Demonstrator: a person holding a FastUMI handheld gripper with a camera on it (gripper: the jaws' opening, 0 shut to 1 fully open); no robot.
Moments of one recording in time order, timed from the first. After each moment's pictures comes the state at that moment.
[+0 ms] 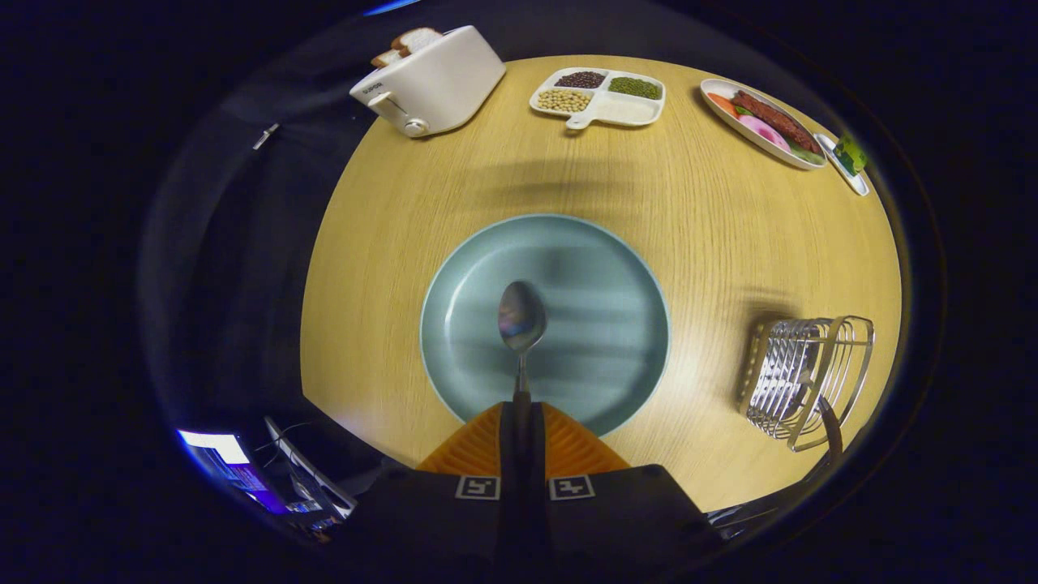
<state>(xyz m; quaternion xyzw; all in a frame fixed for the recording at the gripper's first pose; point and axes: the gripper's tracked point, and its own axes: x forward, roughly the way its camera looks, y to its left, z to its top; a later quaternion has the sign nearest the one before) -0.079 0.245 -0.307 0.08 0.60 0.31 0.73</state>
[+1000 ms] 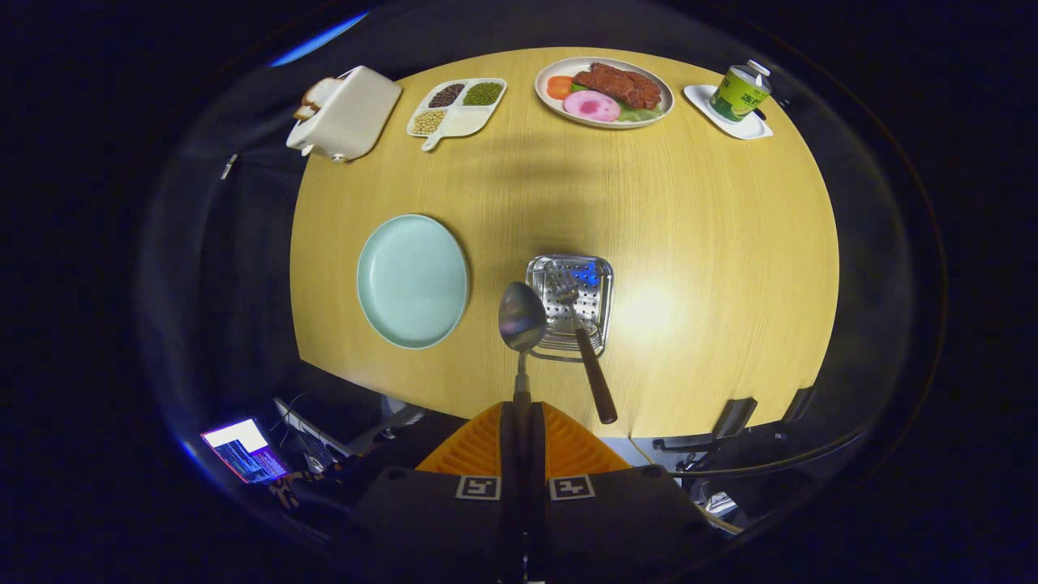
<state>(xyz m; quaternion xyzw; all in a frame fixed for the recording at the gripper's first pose) -0.057 0.023 -0.251 0.05 0.70 0.24 0.67</state>
